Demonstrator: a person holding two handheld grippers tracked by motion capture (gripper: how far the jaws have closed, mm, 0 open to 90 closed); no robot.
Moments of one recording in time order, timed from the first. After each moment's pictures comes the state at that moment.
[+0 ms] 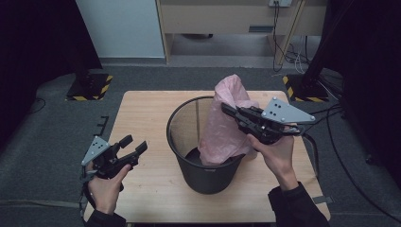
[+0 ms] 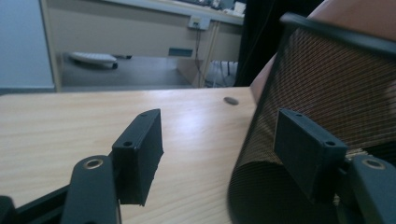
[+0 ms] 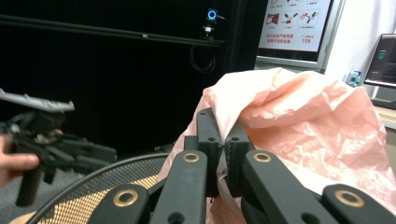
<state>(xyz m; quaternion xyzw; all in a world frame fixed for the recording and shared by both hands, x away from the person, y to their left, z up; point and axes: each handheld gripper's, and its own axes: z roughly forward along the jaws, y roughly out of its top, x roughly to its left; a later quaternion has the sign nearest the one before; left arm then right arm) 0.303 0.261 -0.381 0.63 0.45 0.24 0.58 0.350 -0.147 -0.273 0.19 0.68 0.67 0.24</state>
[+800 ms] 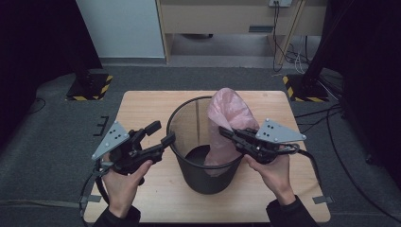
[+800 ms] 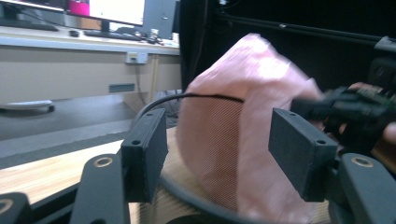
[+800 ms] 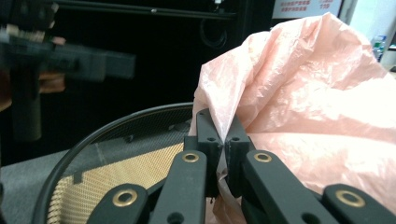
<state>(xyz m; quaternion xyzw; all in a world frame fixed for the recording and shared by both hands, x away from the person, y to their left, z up) 0.288 0.182 -0.297 0.65 0.34 0.20 0.64 0.328 -0.144 -0.316 0.20 0.71 0.65 0.20</state>
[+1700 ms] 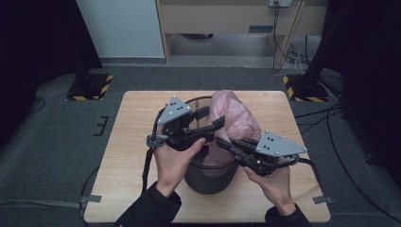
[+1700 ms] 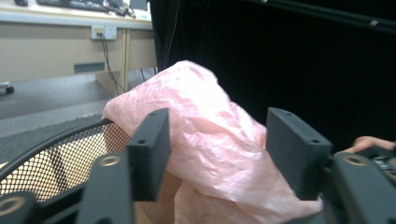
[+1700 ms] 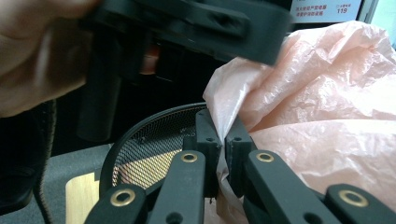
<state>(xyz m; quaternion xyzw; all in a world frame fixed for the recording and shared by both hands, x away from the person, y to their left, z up) 0.330 0.080 -0.266 0.70 0.35 0.15 0.61 0.305 -0.142 -0.321 0.18 0.70 0.66 0.19</state>
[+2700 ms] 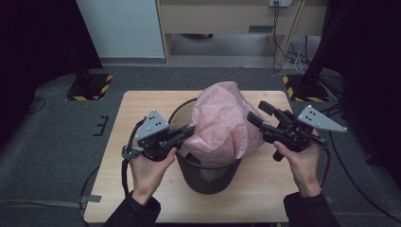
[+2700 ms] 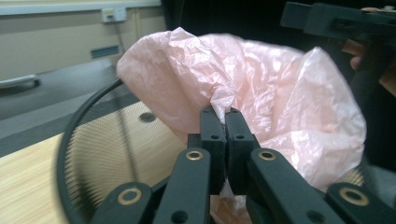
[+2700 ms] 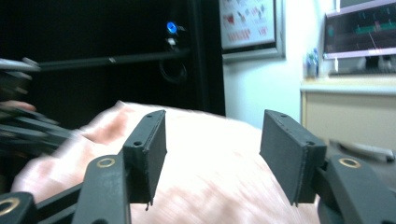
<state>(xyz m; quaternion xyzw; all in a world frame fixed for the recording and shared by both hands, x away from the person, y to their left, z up) 0.311 0.137 -0.286 0.74 0.33 0.19 0.55 0.350 -0.211 -0.303 0.29 0.62 0.69 0.22</state>
